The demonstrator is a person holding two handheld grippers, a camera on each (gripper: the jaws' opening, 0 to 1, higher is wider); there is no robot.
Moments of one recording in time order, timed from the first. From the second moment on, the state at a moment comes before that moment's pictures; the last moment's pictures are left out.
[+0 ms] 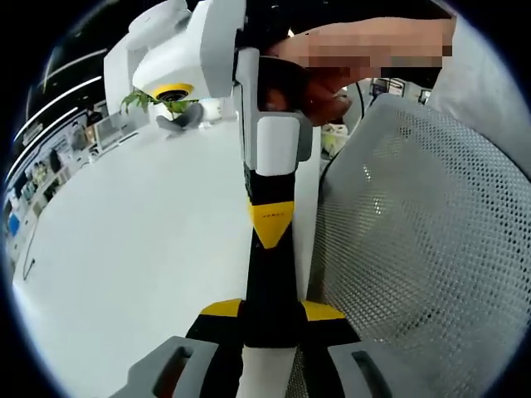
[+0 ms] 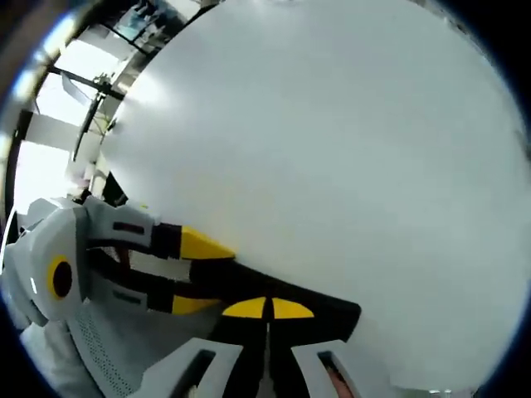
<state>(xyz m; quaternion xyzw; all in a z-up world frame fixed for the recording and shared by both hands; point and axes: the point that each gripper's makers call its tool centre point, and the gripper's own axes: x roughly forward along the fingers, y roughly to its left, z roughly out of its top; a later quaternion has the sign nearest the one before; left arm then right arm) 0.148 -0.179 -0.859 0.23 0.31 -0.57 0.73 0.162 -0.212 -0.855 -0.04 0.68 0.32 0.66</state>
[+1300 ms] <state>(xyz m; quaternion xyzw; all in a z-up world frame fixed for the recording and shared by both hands) 0.147 -0.179 -0.858 0.23 0.30 -0.57 0.73 0.146 -0.216 -0.856 -0.06 0.69 0.31 0.65</state>
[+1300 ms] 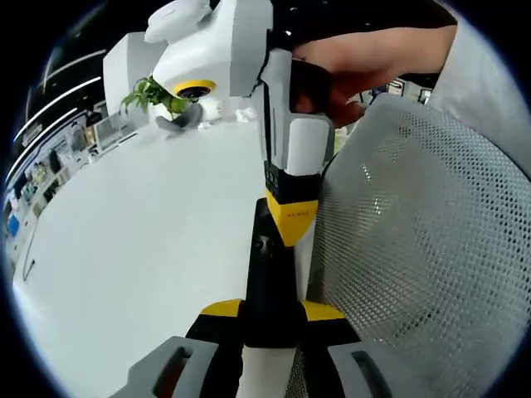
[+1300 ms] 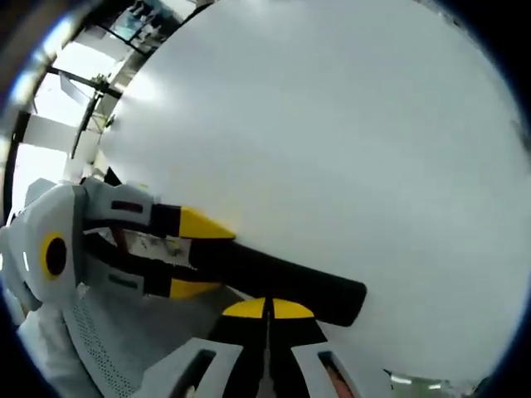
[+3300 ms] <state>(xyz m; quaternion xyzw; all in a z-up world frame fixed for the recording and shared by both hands) 0.148 -0.180 -0.859 0.22 0.30 -0.56 0.73 0.158 -0.196 -0.854 0.00 0.67 0.30 0.67</state>
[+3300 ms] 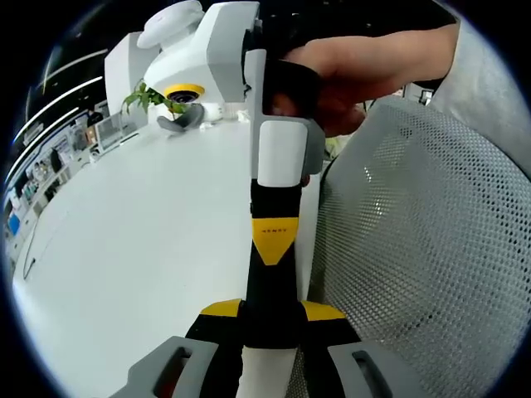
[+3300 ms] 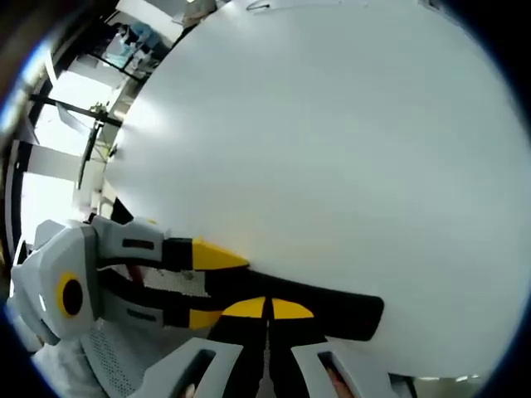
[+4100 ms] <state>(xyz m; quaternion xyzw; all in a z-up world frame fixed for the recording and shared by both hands) 0.149 -0.180 -0.859 0.22 0.30 -0.56 0.74 0.158 -0.197 -0.851 0.03 0.57 0.33 0.75</state>
